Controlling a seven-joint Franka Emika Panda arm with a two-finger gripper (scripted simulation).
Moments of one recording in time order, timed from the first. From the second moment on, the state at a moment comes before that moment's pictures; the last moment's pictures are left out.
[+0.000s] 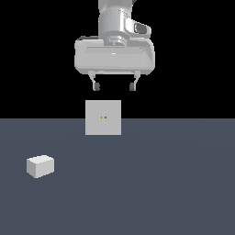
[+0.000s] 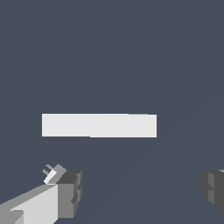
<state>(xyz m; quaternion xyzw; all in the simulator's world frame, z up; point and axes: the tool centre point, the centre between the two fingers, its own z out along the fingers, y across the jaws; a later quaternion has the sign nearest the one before) 0.006 0.008 0.179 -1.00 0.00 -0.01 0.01</state>
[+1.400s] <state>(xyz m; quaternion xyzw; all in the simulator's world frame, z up) -0.030 0.093 0.116 -0.96 -0.26 -0.05 0.03</state>
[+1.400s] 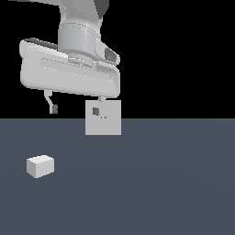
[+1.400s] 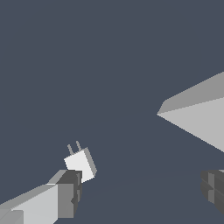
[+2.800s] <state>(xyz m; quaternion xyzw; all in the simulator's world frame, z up) -0.084 0.141 0.059 -0.89 -0.45 -0.09 0.04</state>
